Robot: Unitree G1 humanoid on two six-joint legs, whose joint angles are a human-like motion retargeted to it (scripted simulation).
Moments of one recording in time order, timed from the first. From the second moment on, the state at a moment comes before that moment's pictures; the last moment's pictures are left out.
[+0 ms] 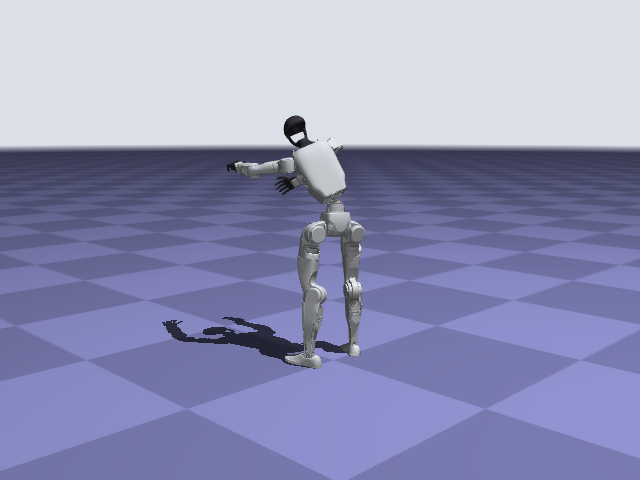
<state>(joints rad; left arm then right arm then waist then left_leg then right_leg) 1.15 2.25 1.67 0.67 -0.11 -0.21 0.05 -1.47 0.09 0.50 1.06 0.31 0.00 -0.44 -0.17 -0.41 0.39 0.05 0.14 0.57 -0.08 -0.03 -0.24 -0.12 -0.11 -0.23 0.00 0.10 0.26</state>
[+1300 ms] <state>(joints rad) 1.15 2.25 1.63 0.70 -0.33 -0.23 0.04 -2.20 -0.54 0.38 0.42 0.72 -0.34 -0.66 -0.30 -0.44 0.26 0.17 0.17 0.74 -0.02 -0.09 -0.25 -0.07 -0.05 -0.08 -0.03 0.12 0.26</state>
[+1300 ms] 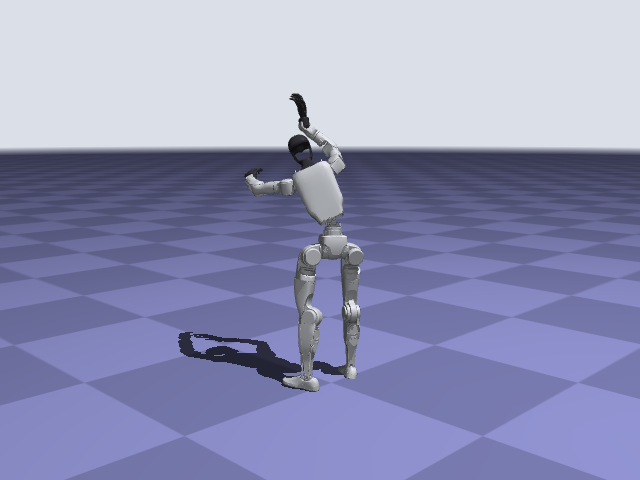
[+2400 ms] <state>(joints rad) 1.15 2.25 1.54 0.86 -0.15 -0.18 0.05 -0.33 -0.69 -0.86 0.80 1.53 -0.60 -0.59 -0.36 -0.39 0.30 0.21 0.17 0.81 -0.04 -0.10 -0.25 -0.07 -0.02 -0.04 -0.03 0.11 0.26</state>
